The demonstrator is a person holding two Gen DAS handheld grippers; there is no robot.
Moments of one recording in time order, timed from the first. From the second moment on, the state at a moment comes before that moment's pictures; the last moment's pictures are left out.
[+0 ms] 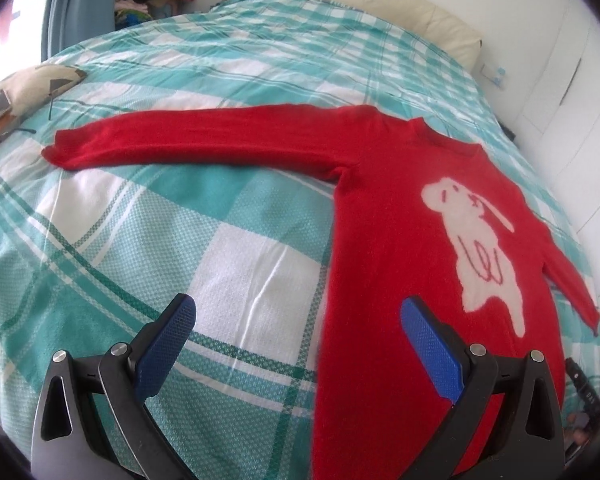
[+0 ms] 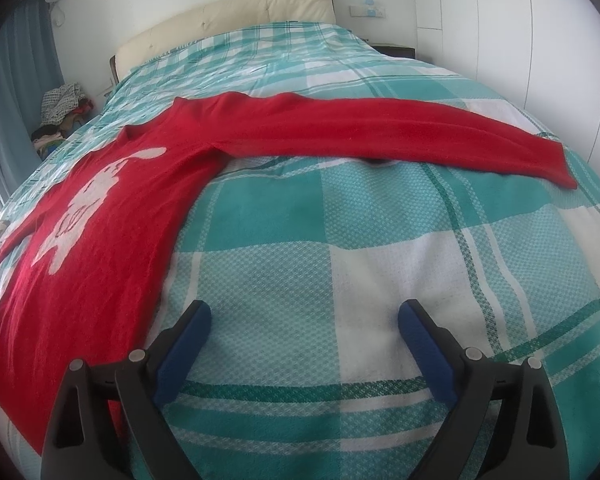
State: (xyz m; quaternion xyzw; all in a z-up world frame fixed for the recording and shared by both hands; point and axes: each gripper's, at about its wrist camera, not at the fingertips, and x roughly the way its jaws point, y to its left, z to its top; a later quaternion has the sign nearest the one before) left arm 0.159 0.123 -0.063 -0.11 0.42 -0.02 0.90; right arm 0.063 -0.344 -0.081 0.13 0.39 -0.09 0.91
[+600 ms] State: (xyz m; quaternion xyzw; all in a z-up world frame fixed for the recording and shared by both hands) left arm 0.161 0.130 -0.058 -0.14 0.41 -0.03 0.90; right arm 0.030 -0.624 -0.095 0.52 0.25 -0.16 0.80
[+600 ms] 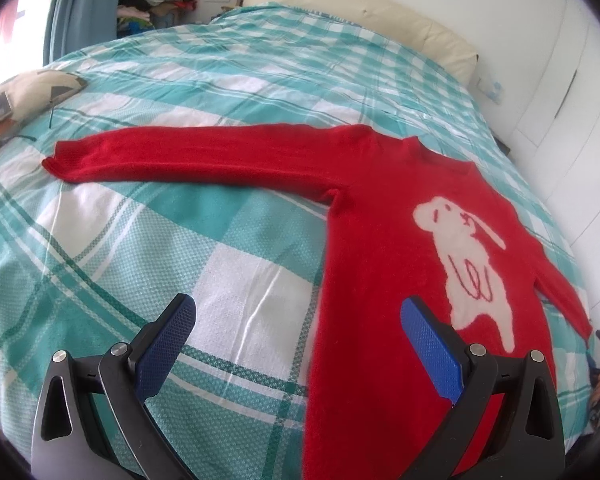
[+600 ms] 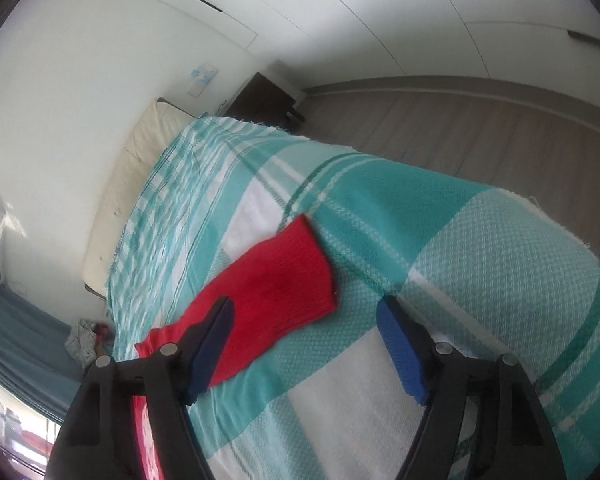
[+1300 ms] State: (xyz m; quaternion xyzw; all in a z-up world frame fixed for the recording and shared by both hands) left arm 0.165 0.136 -0.063 -0.17 0.41 -0.01 0.90; right arm 0.122 -0.542 0.017 0.28 0.25 -0.17 0.91
